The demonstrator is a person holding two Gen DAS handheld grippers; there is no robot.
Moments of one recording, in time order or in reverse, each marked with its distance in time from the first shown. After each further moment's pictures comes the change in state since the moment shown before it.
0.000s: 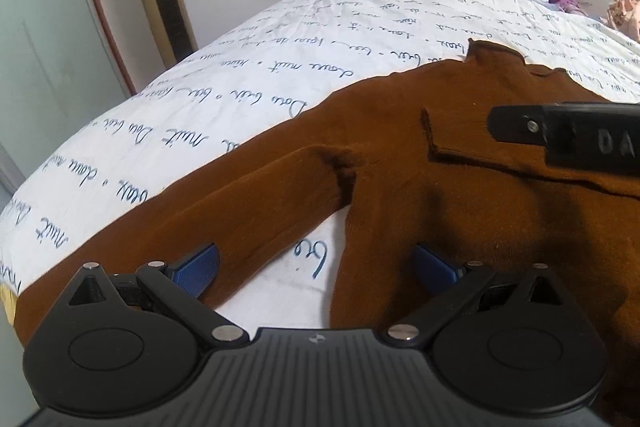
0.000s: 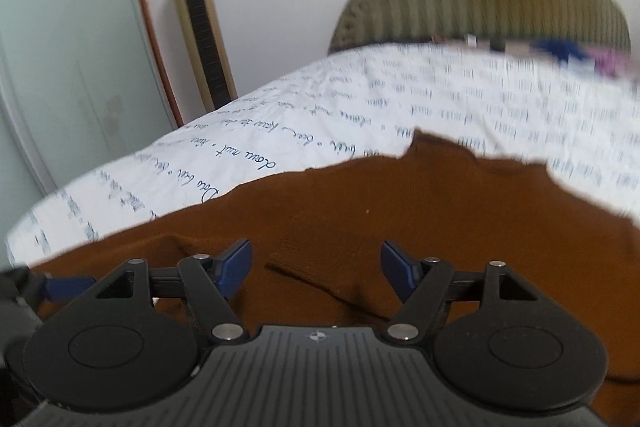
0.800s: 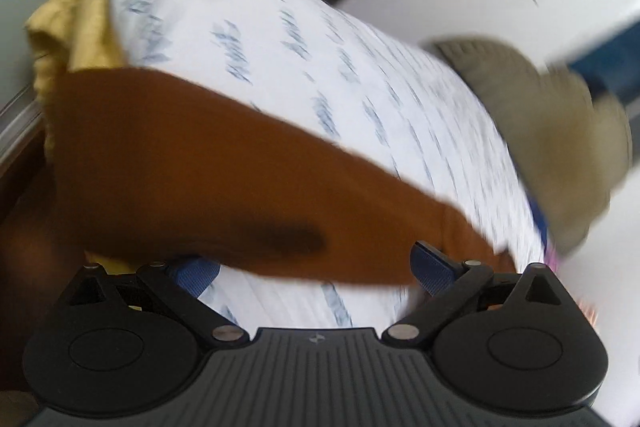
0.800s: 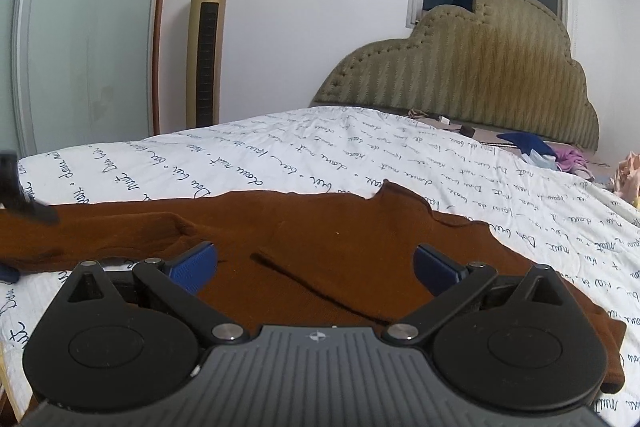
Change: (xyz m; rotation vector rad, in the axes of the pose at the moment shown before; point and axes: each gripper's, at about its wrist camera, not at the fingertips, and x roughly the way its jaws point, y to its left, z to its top) left arm -0.013 0.178 -0.070 -0.999 0.024 -0.247; right arm -0.045 0.025 -0.031 -0.137 -0.135 -0.119
